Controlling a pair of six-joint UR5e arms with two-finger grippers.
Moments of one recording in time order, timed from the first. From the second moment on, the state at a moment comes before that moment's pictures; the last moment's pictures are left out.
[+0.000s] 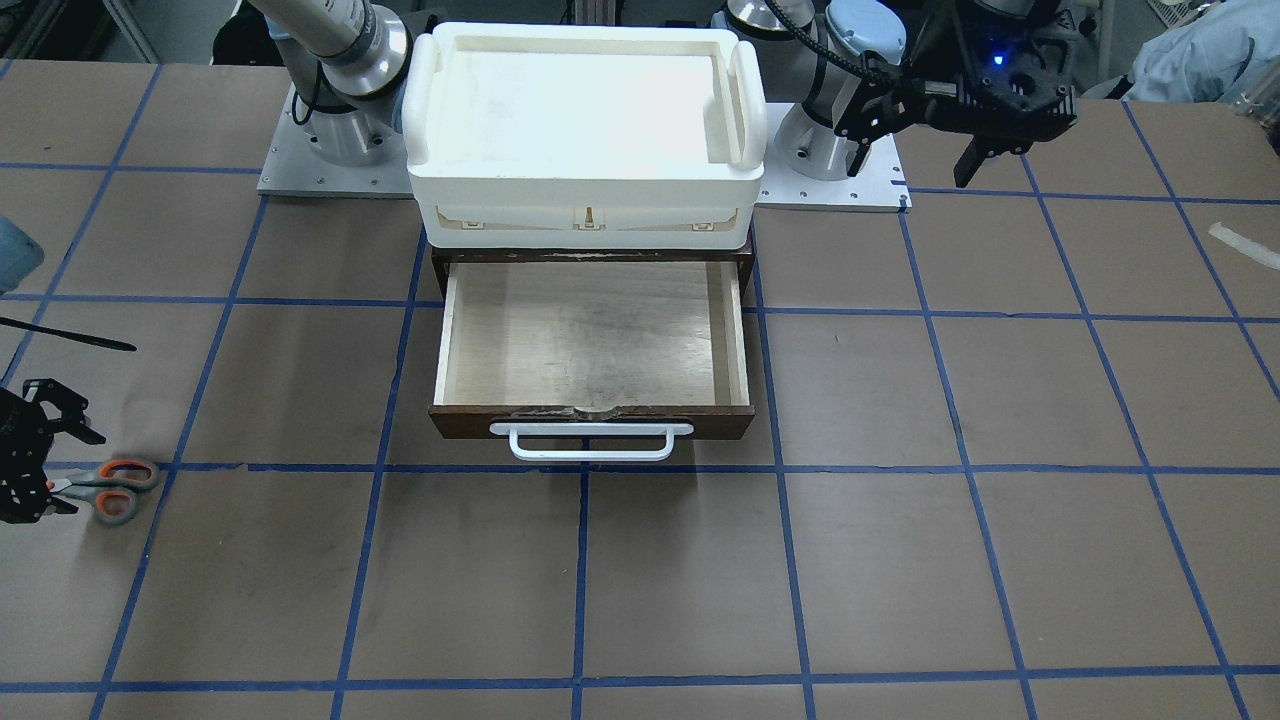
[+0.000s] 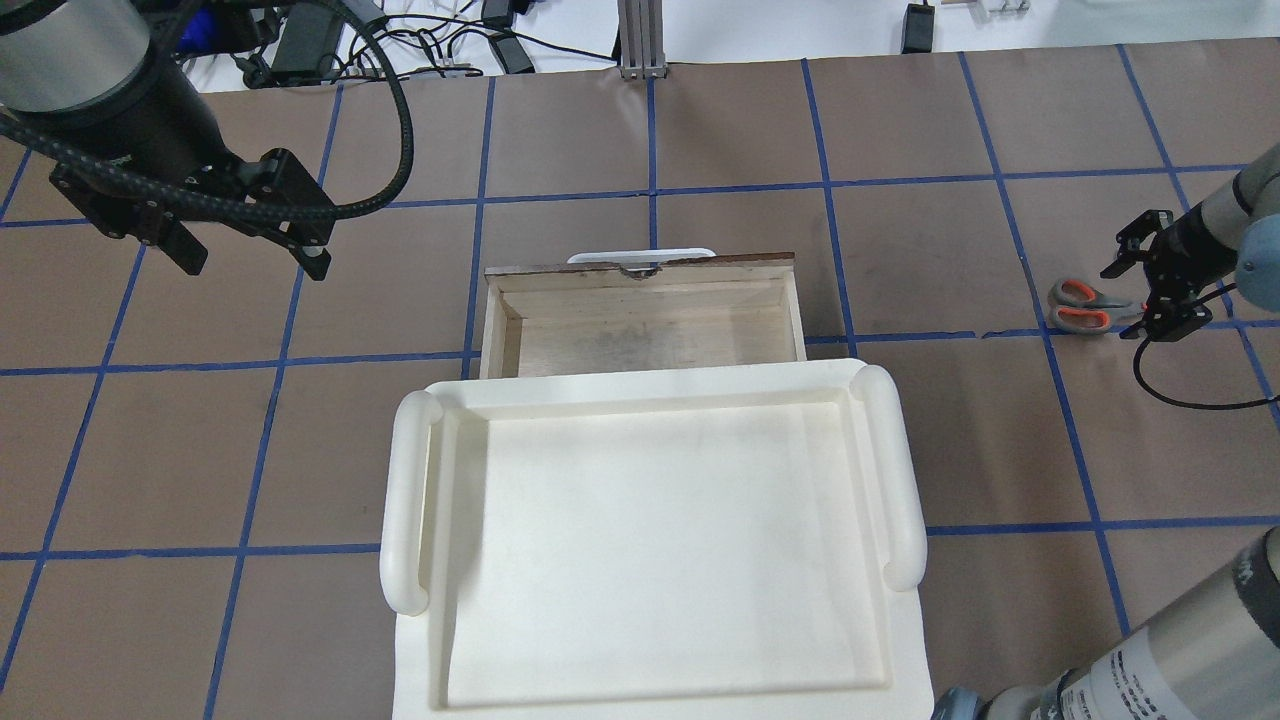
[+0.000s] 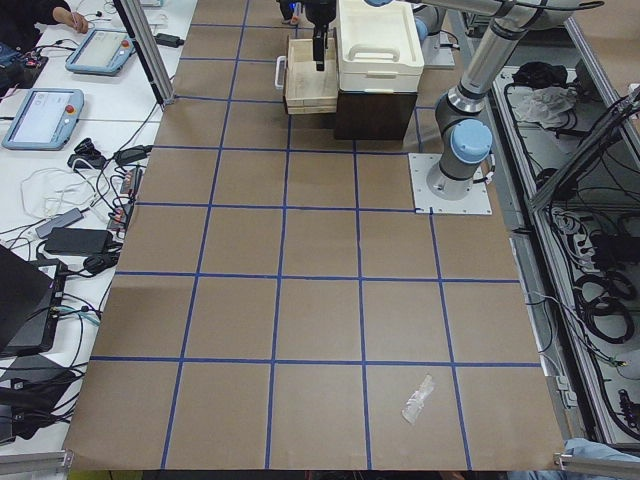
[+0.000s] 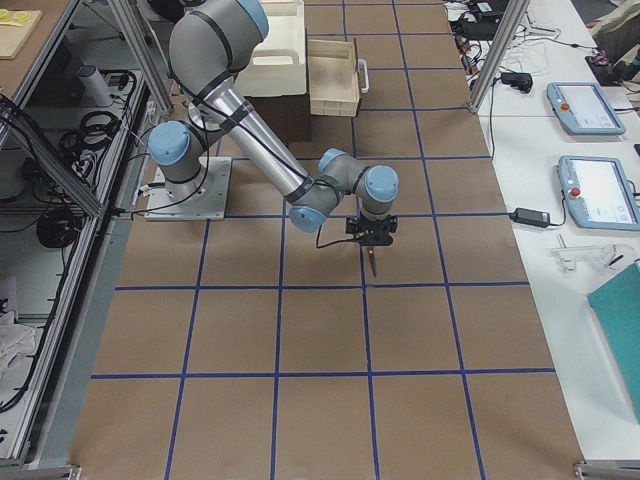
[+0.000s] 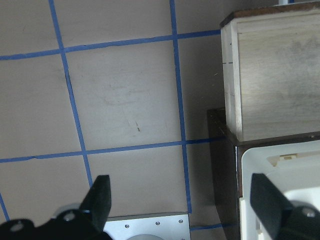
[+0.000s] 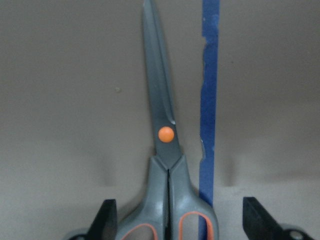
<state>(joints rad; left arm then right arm) -1.52 -1.48 -1.50 -1.78 1.58 0.14 0.97 -1.09 1.78 -2.23 -1.47 0.99</state>
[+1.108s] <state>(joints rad) -1.52 -1.48 -1.50 -1.78 1.58 0.14 0.97 -1.07 1.78 -2.24 -1.51 0.99</state>
